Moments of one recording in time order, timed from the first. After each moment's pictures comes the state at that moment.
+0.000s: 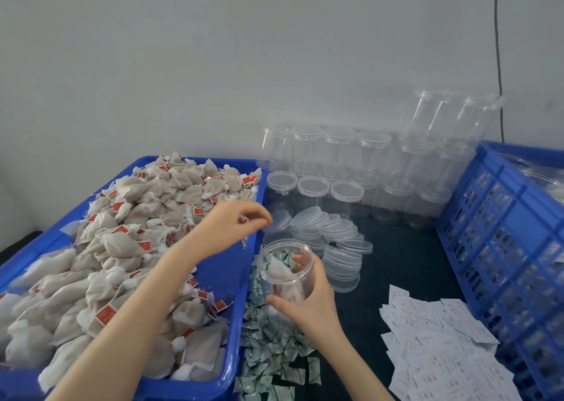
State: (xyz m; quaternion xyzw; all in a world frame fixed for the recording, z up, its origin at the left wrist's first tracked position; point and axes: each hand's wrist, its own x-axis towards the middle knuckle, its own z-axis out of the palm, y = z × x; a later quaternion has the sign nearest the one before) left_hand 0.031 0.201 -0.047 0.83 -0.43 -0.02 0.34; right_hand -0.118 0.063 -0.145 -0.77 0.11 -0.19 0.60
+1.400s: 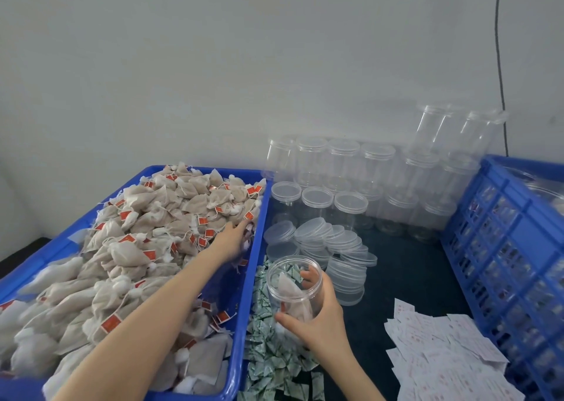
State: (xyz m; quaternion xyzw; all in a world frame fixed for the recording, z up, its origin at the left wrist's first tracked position) left_hand 0.124 0.177 -0.144 0.96 -0.24 -0.05 0.14; right_hand -0.125 0.058 -0.151 -0.76 0.09 -0.19 0.62
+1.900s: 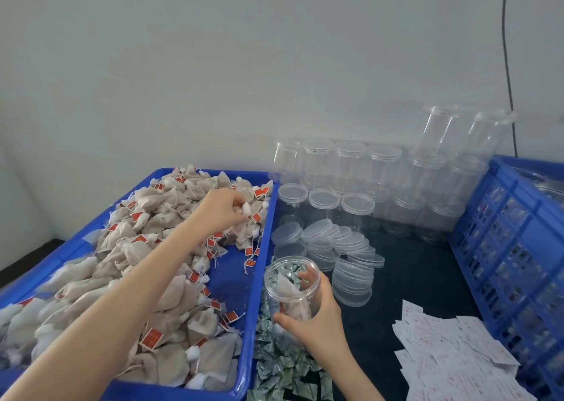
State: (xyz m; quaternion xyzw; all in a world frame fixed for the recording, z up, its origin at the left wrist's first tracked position) left_hand 0.079 0.211 -0.025 0.94 -0.29 0.05 0.19; right_hand -0.120 0.070 -0.154 -0.75 0.09 -0.18 0.63
